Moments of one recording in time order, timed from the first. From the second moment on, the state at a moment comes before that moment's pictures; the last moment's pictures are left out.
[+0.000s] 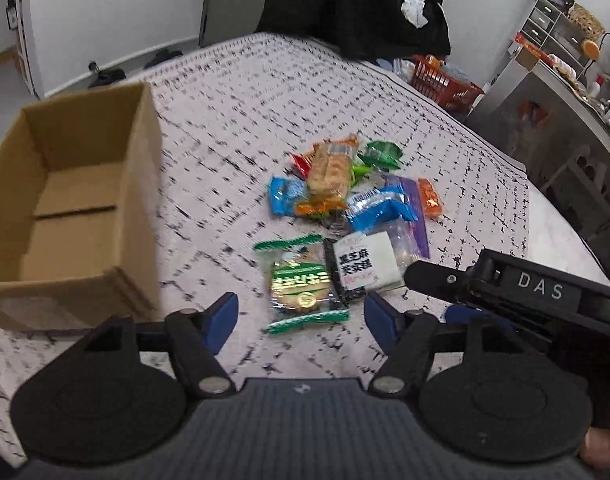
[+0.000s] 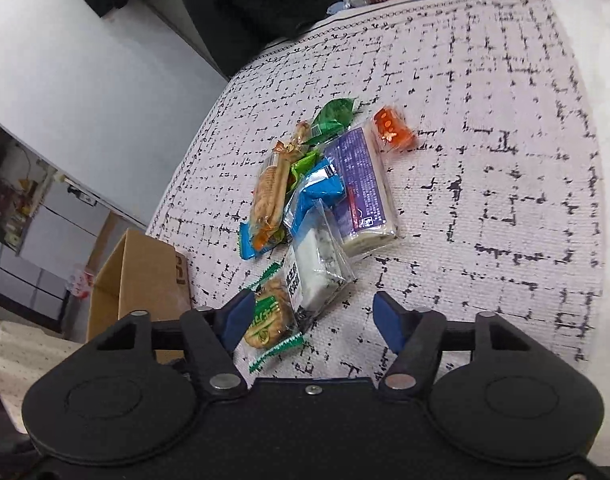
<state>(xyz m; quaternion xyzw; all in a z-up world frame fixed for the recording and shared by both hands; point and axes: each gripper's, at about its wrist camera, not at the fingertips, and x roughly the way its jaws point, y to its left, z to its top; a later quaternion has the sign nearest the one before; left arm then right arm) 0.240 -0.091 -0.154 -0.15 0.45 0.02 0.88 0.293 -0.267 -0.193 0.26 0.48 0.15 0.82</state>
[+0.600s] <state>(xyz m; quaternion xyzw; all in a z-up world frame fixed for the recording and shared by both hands) 0.291 -0.102 -0.208 -0.15 0.49 0.06 0.86 0.331 -0.274 -0.236 0.32 0.50 0.18 0.79</state>
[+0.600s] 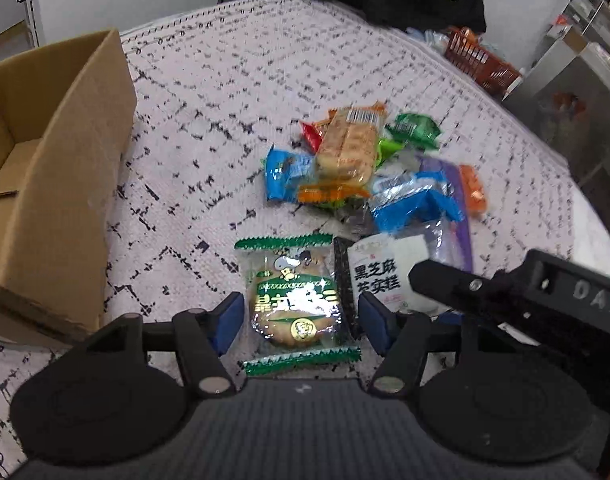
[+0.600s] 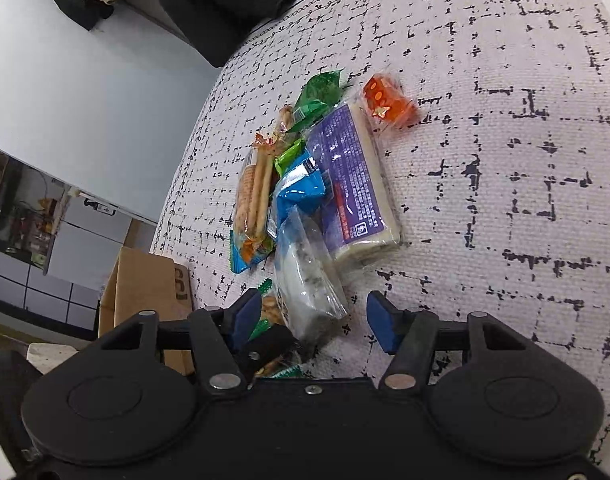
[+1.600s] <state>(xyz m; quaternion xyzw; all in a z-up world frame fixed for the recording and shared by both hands) 0.252 -0.085 -0.150 -0.17 0.43 0.06 0.88 0.303 -0.248 -0.192 0.23 0.46 0.20 0.83</state>
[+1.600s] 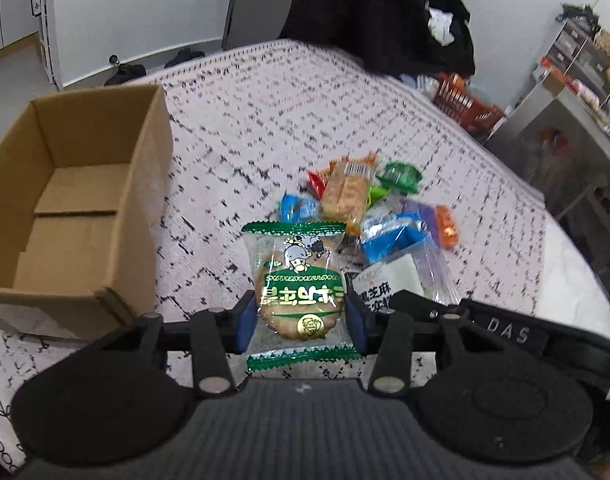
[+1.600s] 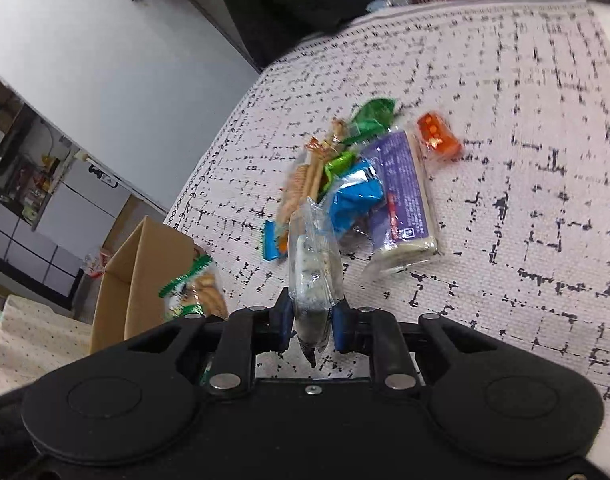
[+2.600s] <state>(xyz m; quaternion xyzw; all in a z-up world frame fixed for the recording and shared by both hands) 0.206 -0.016 -0.093 -0.24 0.33 0.04 0.91 0.263 -0.191 -0.106 0.18 0.41 0.18 0.88</state>
